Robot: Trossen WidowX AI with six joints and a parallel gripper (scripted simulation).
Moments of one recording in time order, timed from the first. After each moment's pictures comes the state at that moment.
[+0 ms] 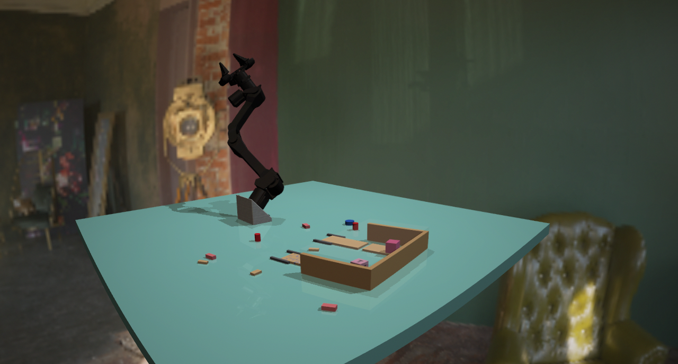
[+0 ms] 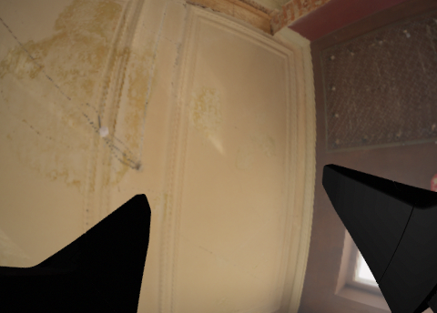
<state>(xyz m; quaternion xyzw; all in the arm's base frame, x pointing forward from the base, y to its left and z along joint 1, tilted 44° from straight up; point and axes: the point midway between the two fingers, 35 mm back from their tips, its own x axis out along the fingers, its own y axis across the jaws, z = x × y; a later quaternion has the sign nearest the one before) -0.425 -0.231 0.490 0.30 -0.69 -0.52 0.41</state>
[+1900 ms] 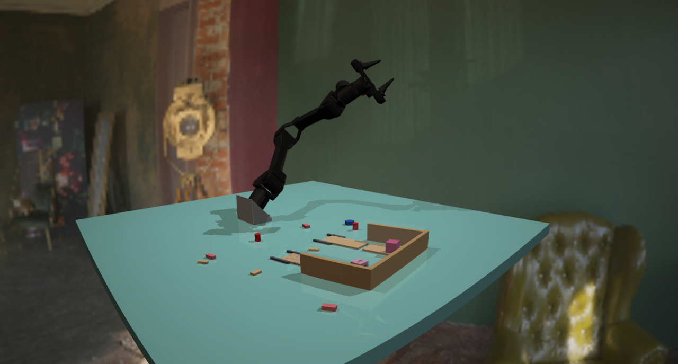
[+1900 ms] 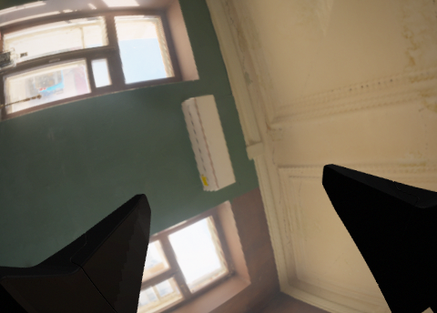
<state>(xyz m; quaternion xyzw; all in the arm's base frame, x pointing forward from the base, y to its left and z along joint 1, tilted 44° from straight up) 0.220 -0.059 0.609 -0.33 -0.35 -0.21 0.85</state>
